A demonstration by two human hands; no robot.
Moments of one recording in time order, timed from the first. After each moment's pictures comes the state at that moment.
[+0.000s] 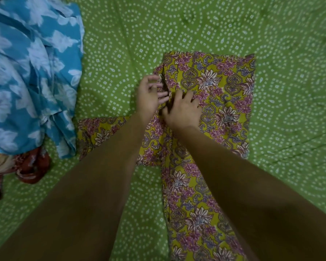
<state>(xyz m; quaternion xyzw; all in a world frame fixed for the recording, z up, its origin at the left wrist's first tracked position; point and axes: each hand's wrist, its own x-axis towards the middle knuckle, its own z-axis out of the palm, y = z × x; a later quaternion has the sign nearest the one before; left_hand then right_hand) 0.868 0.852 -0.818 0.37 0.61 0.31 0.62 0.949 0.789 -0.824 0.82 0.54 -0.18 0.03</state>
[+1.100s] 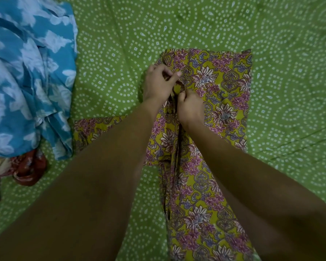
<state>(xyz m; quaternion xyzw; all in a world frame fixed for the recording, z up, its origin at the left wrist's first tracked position) 0.902 0.874 -0.824 0.65 0.64 0.18 0.36 0.979 0.793 -0.829 0.84 0.39 -0.32 -0.22</state>
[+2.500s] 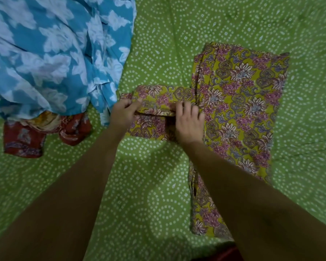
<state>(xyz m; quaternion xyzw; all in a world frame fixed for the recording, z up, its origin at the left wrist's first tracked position) 0.669 0.773 -0.792 0.36 0.70 0.27 0.55 0.848 0.713 -0.810 0.73 0.68 -0.06 0.06</state>
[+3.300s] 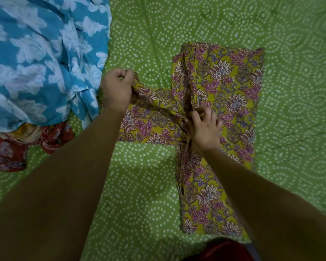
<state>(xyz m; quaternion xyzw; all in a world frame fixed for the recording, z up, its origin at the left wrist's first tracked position) 0.740 0.829 -0.764 0.52 0.70 0.35 0.34 0.940 0.675 -0.820 0.78 0.61 -0.14 -0.03</state>
